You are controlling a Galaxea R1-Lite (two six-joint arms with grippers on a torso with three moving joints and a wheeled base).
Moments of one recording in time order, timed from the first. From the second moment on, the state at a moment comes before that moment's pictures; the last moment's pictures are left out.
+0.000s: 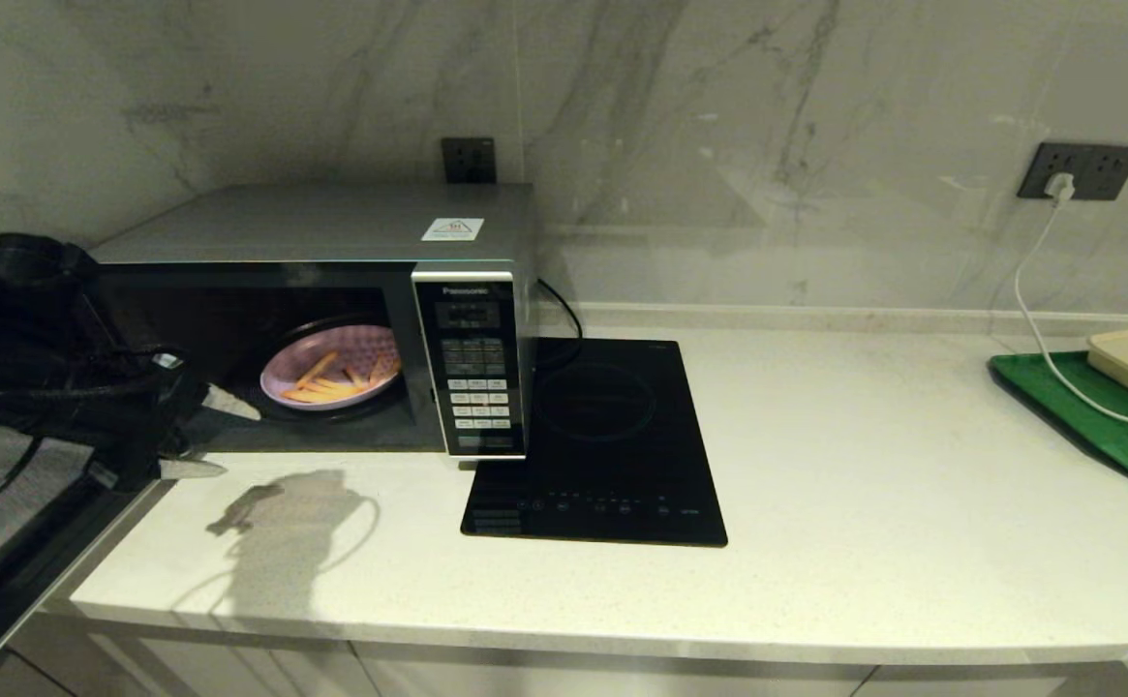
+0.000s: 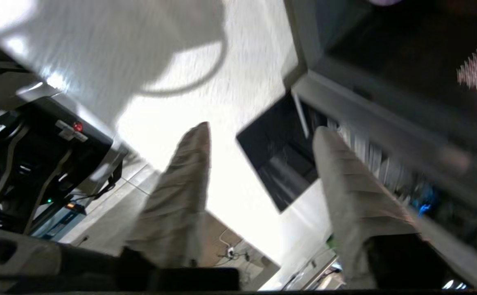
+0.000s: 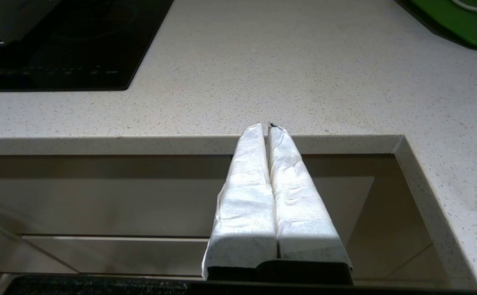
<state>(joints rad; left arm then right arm) 0.19 1.75 -1.39 0.62 -0.40 -1.01 0.00 0.00 -0.06 0.14 -0.04 0.09</state>
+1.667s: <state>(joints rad) 0.84 1.69 -1.79 0.77 -0.19 -0.28 0.00 0.00 -0.06 0.14 -0.04 0.09</state>
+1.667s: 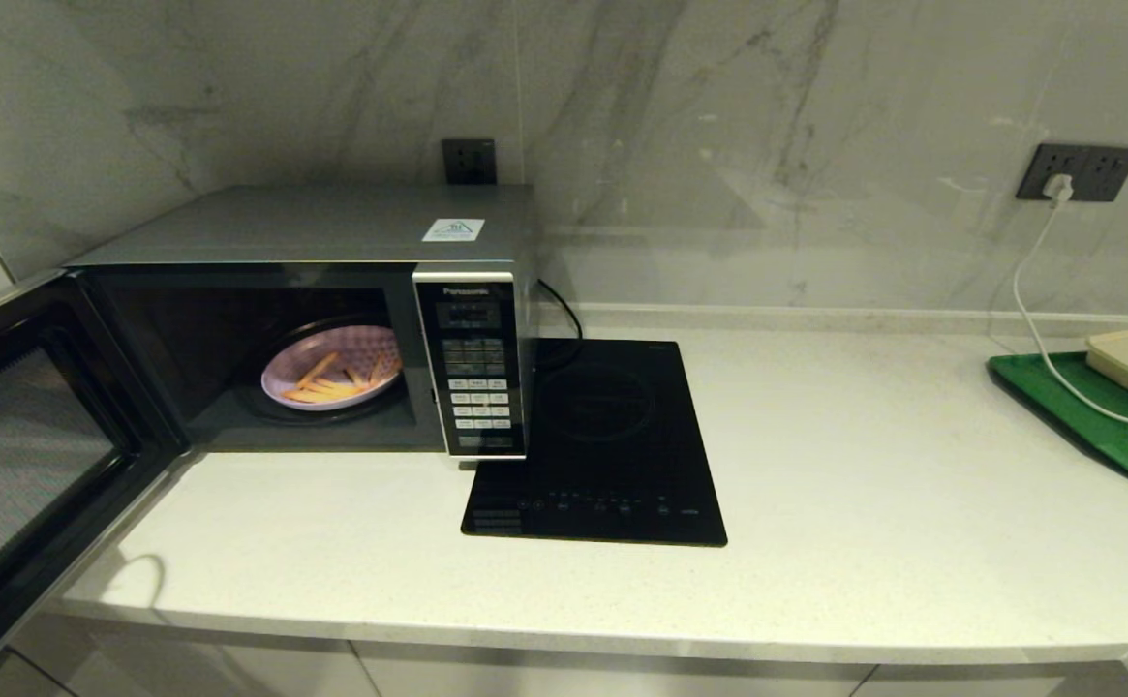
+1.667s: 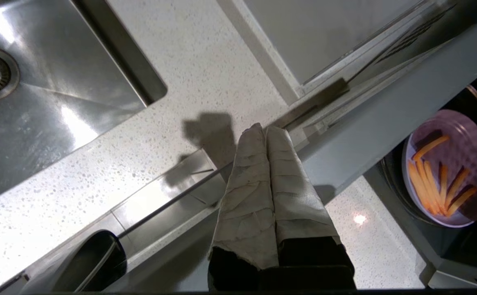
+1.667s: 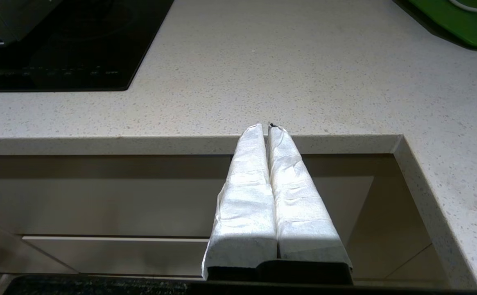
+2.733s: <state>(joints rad) 0.57 1.61 -1.59 0.84 -0.20 -0.35 0.00 0.00 -0.06 0.14 -0.04 0.09</state>
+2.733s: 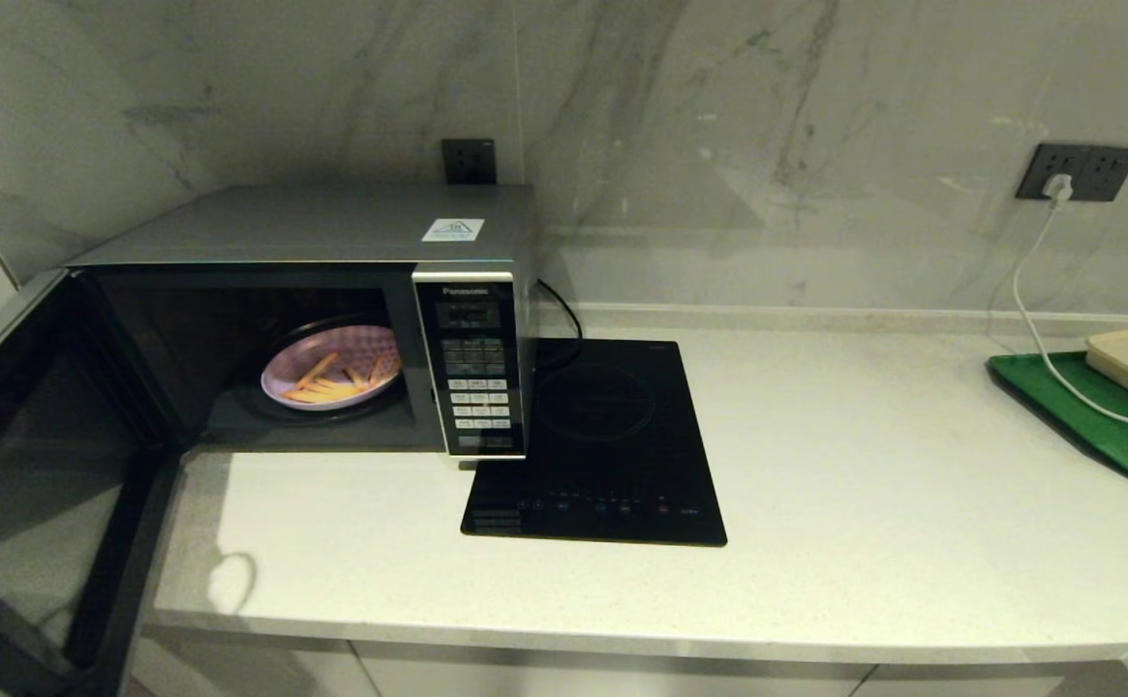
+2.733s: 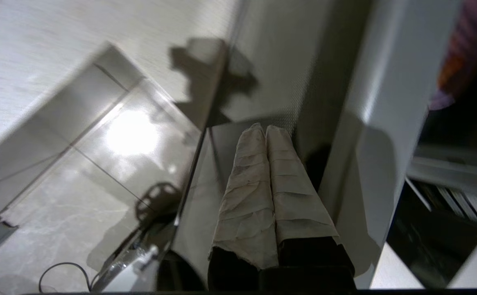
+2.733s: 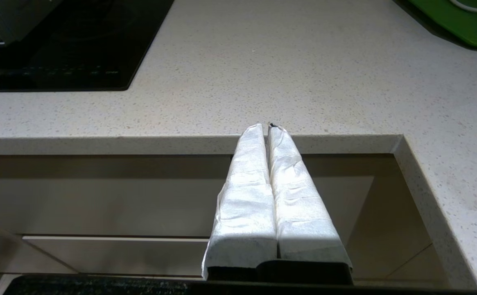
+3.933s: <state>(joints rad) -0.17 1.66 -1.51 0.53 -0.16 -0.58 0.00 0.00 -0.06 0.14 -0.04 0.09</state>
